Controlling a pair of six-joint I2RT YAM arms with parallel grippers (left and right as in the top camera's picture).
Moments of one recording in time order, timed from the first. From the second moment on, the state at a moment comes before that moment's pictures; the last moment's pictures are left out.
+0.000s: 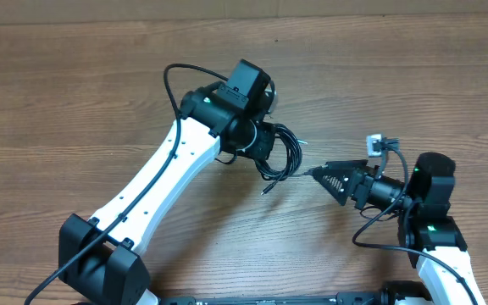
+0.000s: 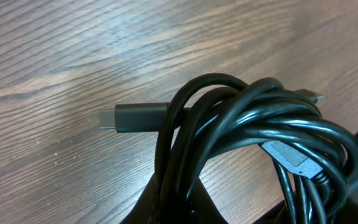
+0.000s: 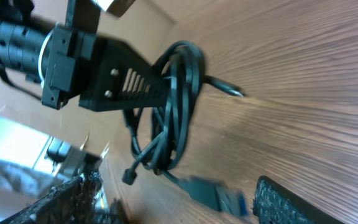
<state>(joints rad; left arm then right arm) -0.58 1.74 1.57 -1.05 0.24 -0.28 -0.04 0.96 0.43 0.04 -1.08 0.44</state>
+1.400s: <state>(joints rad) -0.67 1.74 1.56 -0.96 0.28 -0.47 0.16 0.97 0.43 0.18 -1.17 0.41</state>
